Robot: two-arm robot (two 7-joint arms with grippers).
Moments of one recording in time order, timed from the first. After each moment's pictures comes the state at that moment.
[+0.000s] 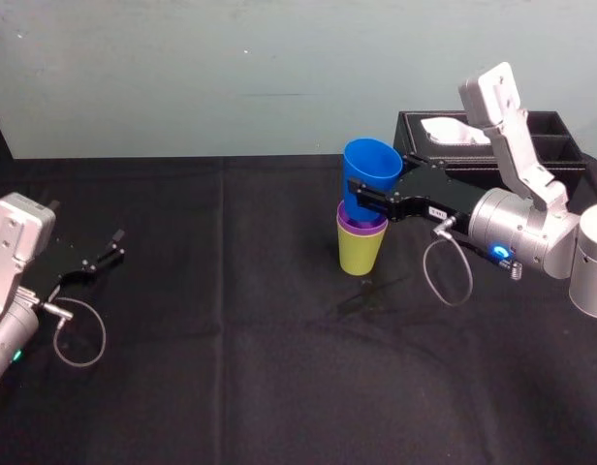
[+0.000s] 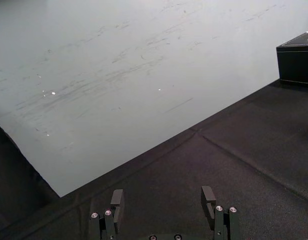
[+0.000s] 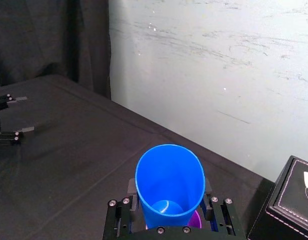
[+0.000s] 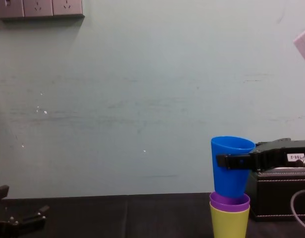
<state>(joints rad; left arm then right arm) -0.20 0.60 0.45 -1.41 -0.25 -0.12 0.03 0.42 0.47 -0.40 -1.48 0.39 0.29 0.41</state>
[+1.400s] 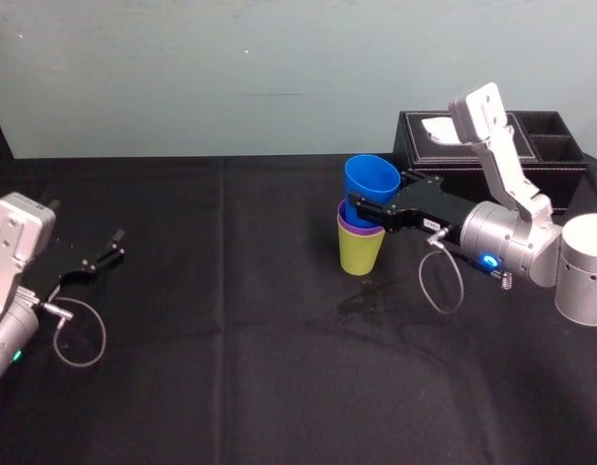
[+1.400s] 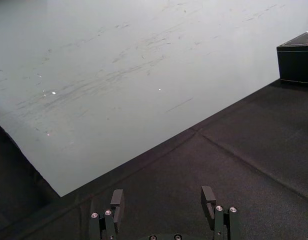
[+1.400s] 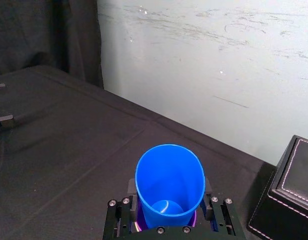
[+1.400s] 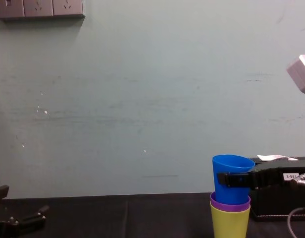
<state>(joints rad) -0.20 0.60 0.45 -1.41 -0.25 -0.12 0.03 0.45 0.42 -0.41 -1.36 0.37 0.26 0.41</state>
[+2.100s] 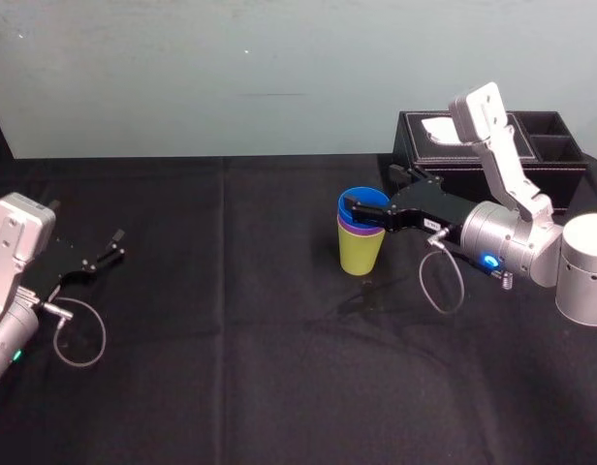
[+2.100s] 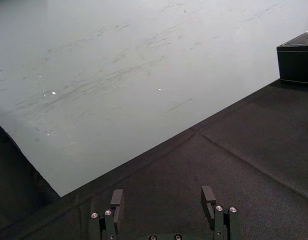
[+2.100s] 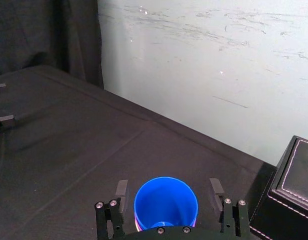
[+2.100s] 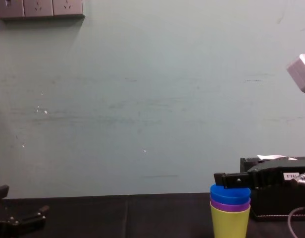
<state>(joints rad) -0.20 0.60 0.45 -1.41 -0.25 -0.12 0.03 0.45 0.43 -0.41 -1.36 0.37 0.26 0.41</state>
